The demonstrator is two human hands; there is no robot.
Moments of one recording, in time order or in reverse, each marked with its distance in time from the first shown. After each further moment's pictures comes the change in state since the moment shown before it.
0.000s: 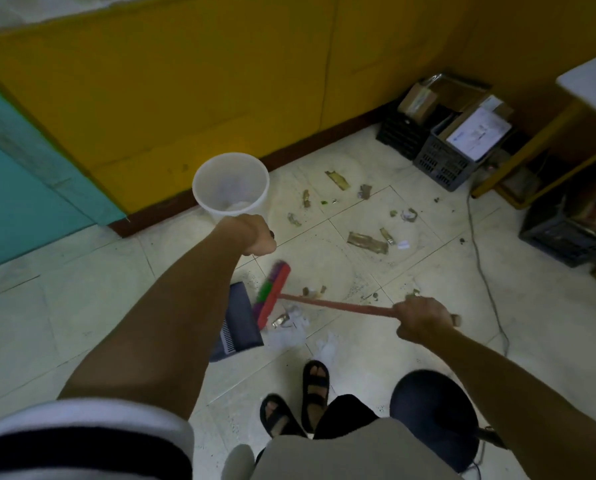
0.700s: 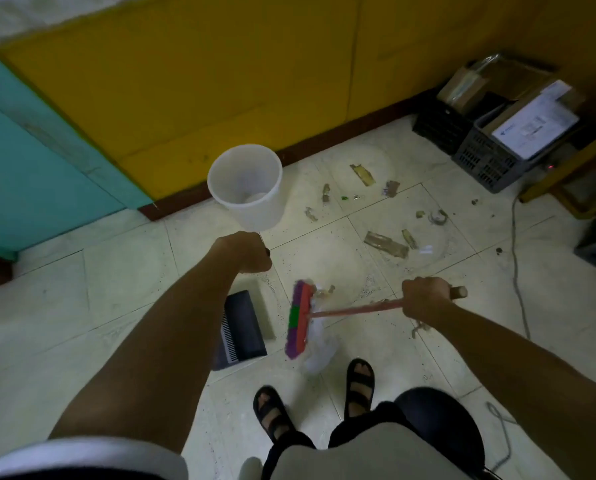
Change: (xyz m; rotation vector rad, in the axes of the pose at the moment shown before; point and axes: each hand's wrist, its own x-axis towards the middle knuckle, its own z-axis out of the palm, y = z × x) left_hand 0.026 0.084 0.026 -0.011 0.017 -0.160; right_hand 0.091 0.098 -0.017 -0.135 -0.014 -0.088
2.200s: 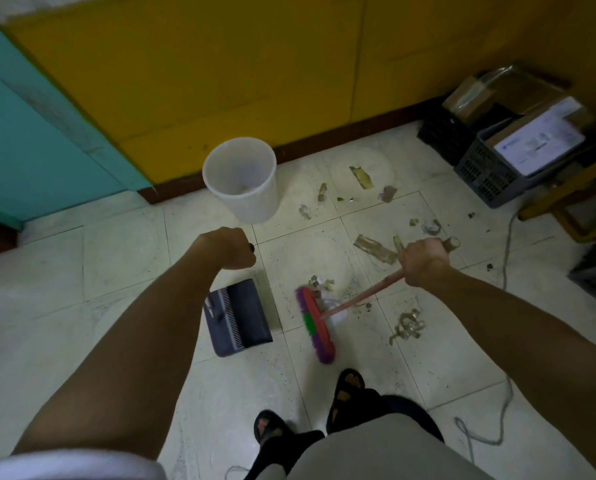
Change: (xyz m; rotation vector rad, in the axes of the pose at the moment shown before) left_hand -0.016 0.086 0.004 -0.040 0.009 -0.124; right_hand 0.036 0.121 -0.021 -0.418 0.194 -0.113
